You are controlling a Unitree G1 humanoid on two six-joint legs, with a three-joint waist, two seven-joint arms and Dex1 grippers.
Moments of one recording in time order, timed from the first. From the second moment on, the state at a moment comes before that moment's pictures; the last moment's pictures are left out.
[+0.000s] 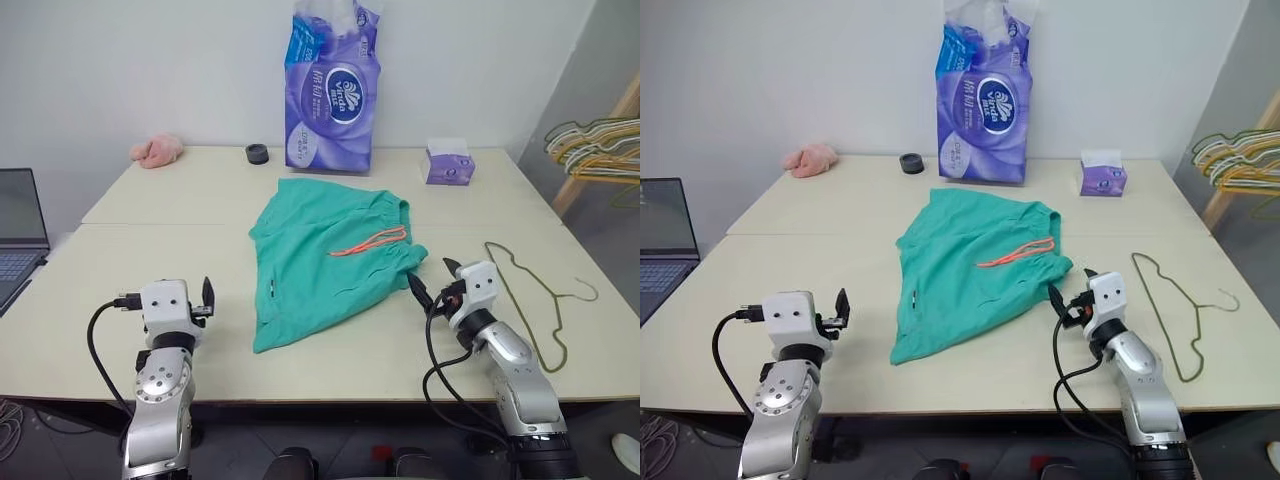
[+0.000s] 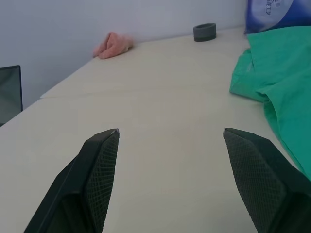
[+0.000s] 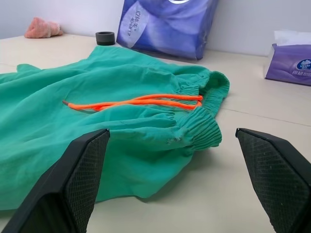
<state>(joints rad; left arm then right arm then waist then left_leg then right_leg) 0.09 0.21 0.24 -0.23 0.00 0.21 -0.01 -0.06 -0.23 -0.02 -0.11 0.17 0.14 0.36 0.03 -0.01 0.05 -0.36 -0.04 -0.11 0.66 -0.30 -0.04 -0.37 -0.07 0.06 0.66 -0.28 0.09</state>
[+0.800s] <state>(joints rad) 0.10 0.36 0.18 -0.25 -0.15 0.13 -0.34 -0.09 -0.34 0.01 -0.11 0.18 0.13 0.50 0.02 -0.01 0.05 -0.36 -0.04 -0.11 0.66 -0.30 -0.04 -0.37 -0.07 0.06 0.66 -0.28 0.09</state>
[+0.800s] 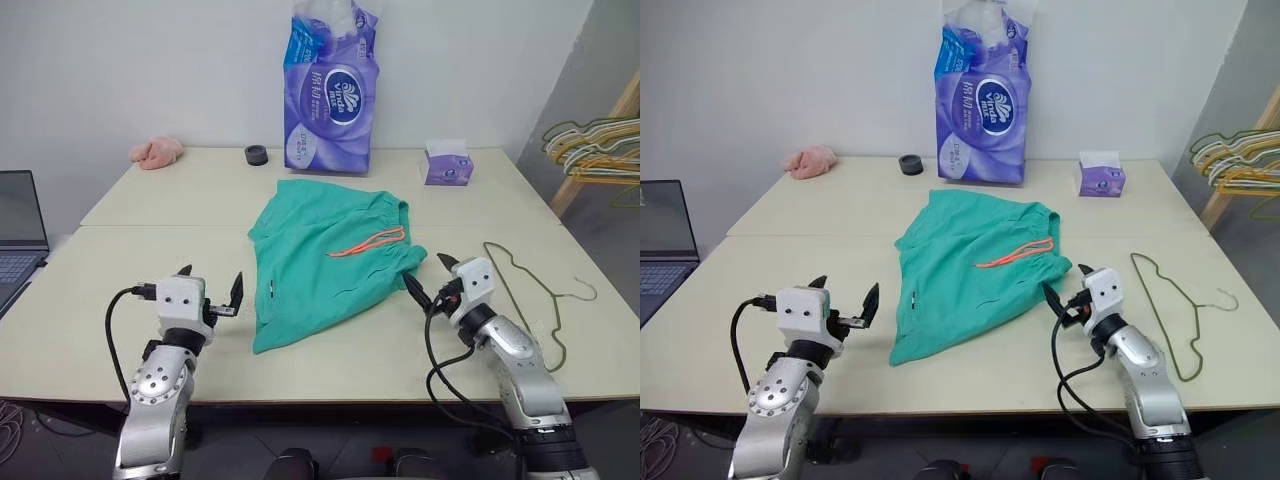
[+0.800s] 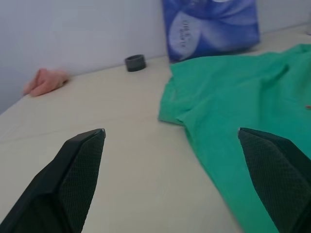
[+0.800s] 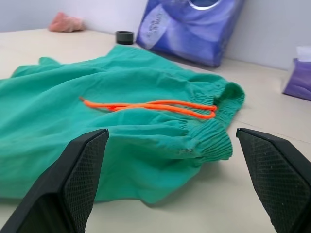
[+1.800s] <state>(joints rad) -0.15 0.68 -0.18 0.05 0.01 0.14 -0.77 -0.31 -0.64 0.27 -0.03 -0.20 -0.16 0.72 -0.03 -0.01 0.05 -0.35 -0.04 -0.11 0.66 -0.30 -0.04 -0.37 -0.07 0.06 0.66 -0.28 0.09</state>
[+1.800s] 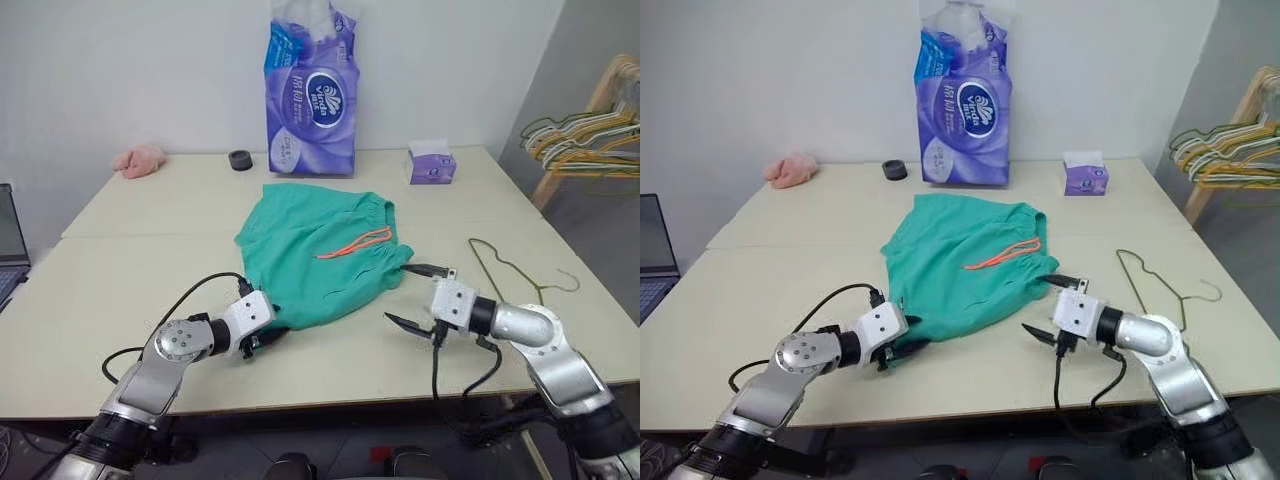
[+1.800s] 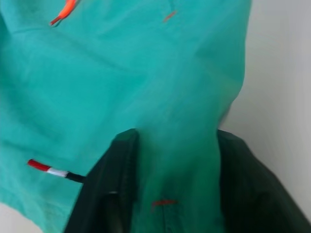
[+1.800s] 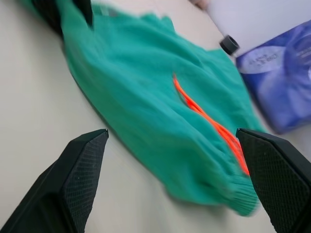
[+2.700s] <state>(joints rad) -0.17 0.78 -0.13 0.02 -0.04 0.08 -0.97 -0.76 -0.50 0.50 0.68 -0.56 -0.56 0.54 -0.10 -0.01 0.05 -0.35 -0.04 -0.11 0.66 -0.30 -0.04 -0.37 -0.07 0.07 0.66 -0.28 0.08</state>
